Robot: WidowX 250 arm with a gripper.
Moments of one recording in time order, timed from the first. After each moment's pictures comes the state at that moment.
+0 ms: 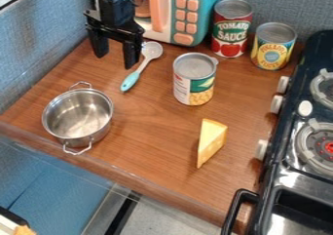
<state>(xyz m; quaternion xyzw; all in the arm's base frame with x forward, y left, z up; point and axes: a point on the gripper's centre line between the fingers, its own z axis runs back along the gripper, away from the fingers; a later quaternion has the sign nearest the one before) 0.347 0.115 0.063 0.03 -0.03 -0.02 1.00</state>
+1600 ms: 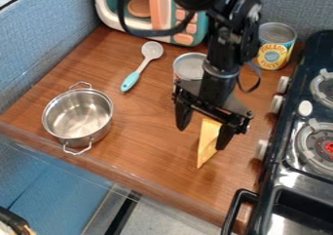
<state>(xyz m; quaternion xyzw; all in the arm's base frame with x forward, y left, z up) 0.292 -0.068 0.031 0.04 0.00 -0.04 1.00</state>
